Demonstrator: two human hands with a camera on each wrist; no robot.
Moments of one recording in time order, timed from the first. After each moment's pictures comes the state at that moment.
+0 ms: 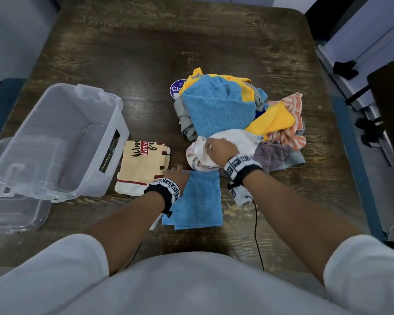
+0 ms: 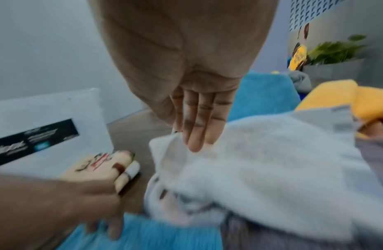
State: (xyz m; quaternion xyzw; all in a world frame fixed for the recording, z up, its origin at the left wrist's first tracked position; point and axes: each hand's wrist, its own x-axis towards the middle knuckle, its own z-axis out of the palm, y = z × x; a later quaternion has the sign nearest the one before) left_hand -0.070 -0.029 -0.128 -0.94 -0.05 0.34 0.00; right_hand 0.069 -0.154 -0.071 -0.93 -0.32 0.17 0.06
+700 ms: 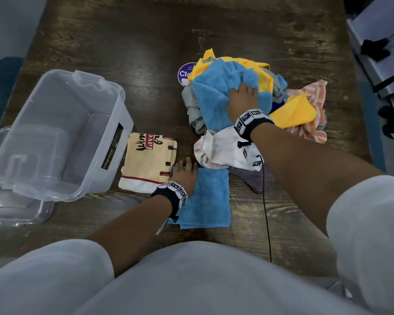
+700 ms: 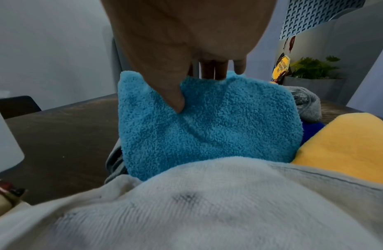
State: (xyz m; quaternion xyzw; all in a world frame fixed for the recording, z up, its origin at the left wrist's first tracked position) left_hand -0.068 -0.033 -0.162 -0.93 -0.07 0.35 0.00; right_hand 0.182 -0.106 -0.069 -0.96 -0.27 0.06 -0.05
